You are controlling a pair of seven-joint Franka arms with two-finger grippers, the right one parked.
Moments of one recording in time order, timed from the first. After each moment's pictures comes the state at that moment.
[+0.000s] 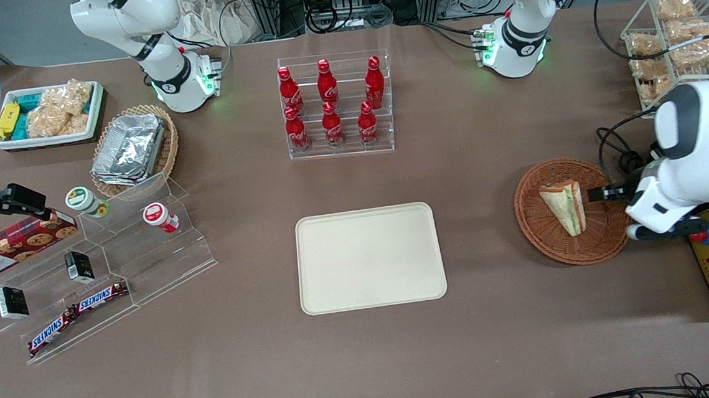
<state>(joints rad) 0.20 0.28 -0.21 -1.86 0.11 1.91 -0.17</state>
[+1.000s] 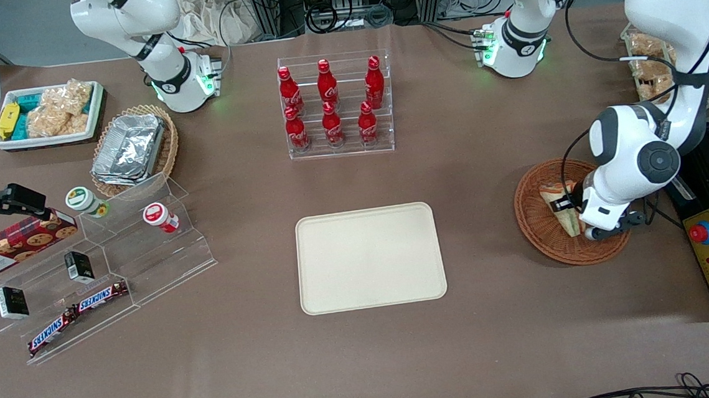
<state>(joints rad) 0.20 0.32 -0.21 -2.11 0.11 2.27 -0.36</state>
